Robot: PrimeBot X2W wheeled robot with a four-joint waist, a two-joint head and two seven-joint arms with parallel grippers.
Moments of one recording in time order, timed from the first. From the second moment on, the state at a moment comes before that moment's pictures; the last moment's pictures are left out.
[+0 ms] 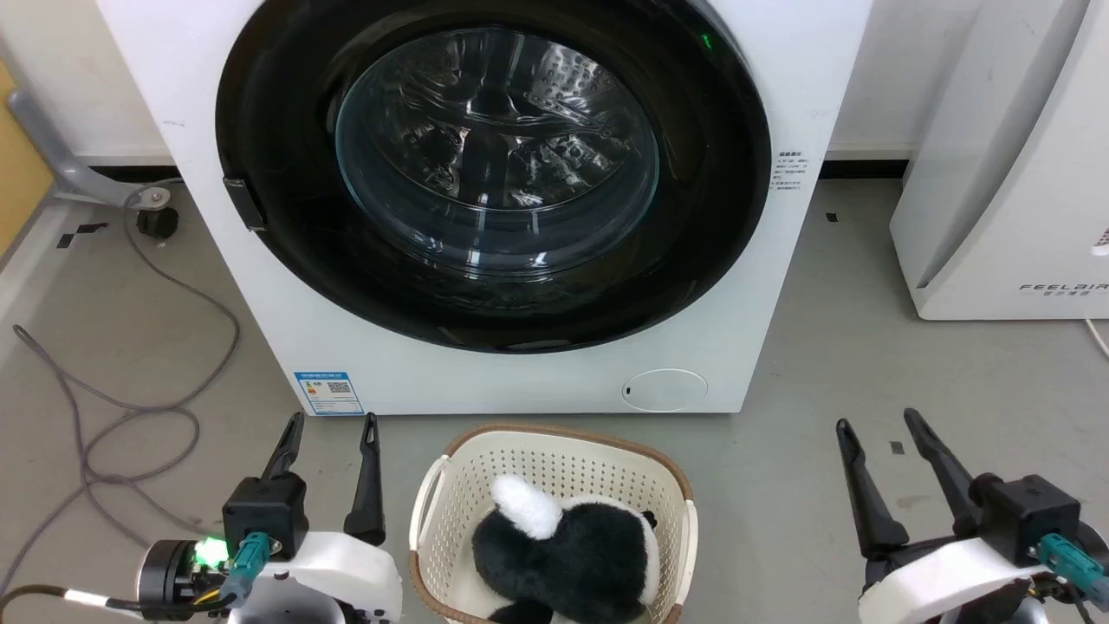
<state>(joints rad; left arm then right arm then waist) -0.01 0.05 -0.02 0.01 -0.01 0.03 -0.04 0.02 -0.05 -0.02 -0.02 0.11 0.13 -0.05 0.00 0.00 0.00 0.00</state>
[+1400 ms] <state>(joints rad) -0.02 0.05 -0.05 0.03 -0.03 0.08 -0.13 -0.07 -0.05 -0.04 0.06 1.12 0.13 -0.04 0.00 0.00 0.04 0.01</state>
